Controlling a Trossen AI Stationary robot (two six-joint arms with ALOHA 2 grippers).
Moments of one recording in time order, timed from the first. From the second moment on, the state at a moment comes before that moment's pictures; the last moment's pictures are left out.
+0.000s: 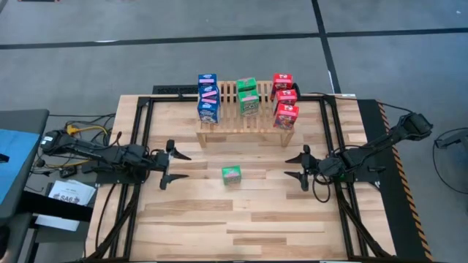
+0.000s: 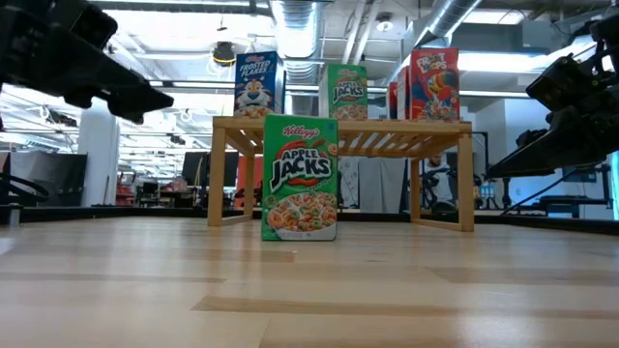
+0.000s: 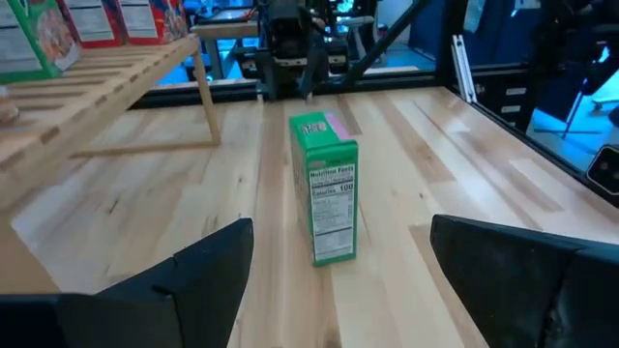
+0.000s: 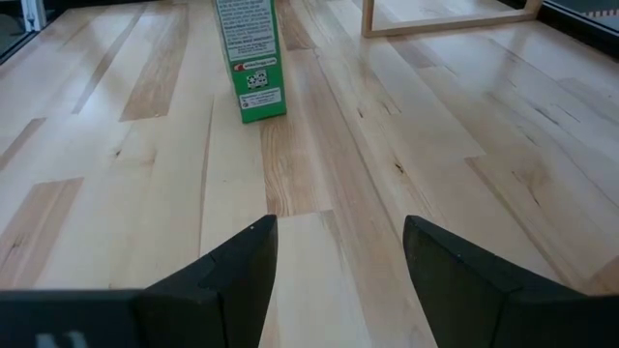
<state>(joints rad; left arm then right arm) -0.18 0.43 0.08 0.26 -0.15 0.03 0.38 0.71 0.00 0.26 0.50 0.30</state>
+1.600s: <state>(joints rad) -0.18 0.12 0.01 0.06 -0.18 0.02 0.38 0.71 0.01 0.26 0.50 0.30</state>
